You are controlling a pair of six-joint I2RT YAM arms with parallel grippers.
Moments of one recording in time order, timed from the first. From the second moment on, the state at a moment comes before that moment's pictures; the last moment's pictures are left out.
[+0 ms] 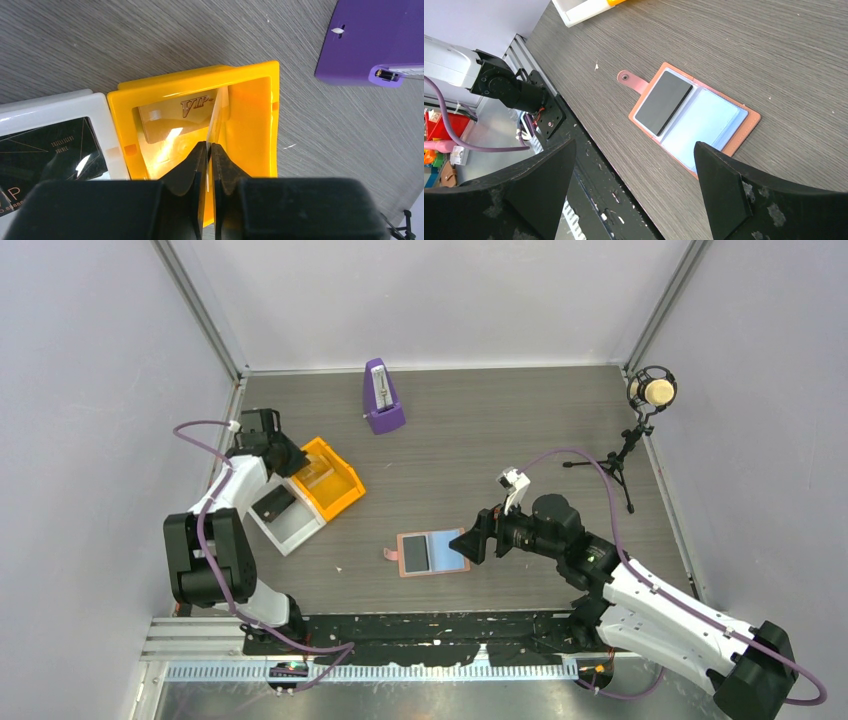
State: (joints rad) left arm 0.11 1.52 1.01 -0.34 0.09 -0.69; right arm 0.76 0.76 0.47 -0.06 -0.28 0.52
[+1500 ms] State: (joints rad) left arm -0.07 1.15 0.96 -0.58 0.20 -0.51; right arm 0.76 0.80 0.47 -0.11 -0.24 0.62
